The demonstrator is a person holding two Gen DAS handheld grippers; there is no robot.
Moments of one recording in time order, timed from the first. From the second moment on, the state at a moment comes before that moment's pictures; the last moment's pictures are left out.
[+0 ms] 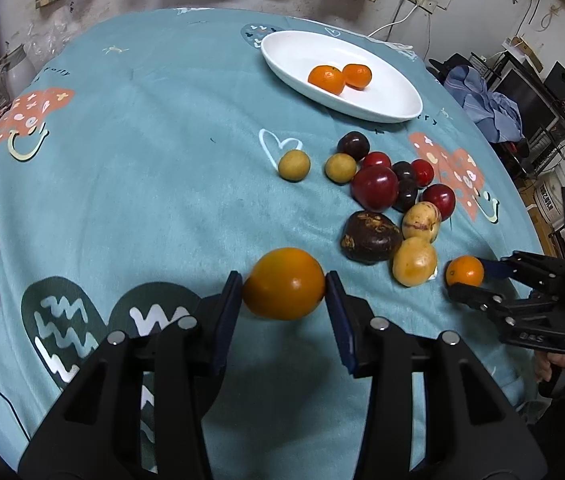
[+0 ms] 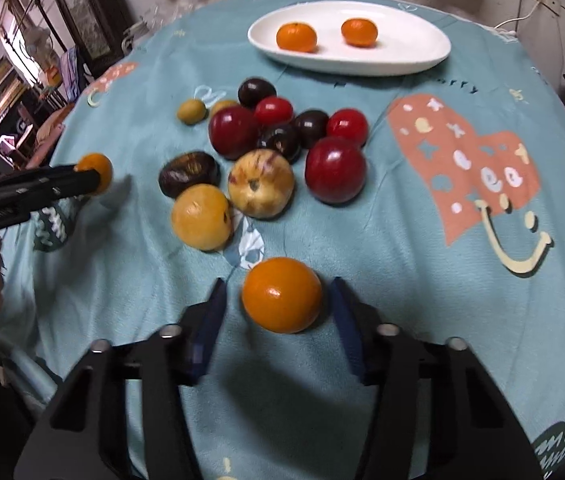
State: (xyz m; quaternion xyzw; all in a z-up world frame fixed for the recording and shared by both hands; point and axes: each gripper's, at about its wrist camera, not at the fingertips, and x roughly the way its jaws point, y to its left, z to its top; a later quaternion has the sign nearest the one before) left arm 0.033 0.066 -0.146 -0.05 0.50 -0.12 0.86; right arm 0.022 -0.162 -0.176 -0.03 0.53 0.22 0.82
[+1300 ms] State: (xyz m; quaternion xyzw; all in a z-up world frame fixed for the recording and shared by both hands) left arm 0.298 -0.011 -0.130 -0.03 0.45 -0.14 0.88; right arm 0.227 -0.183 -0.127 0.03 0.42 0.17 0.89
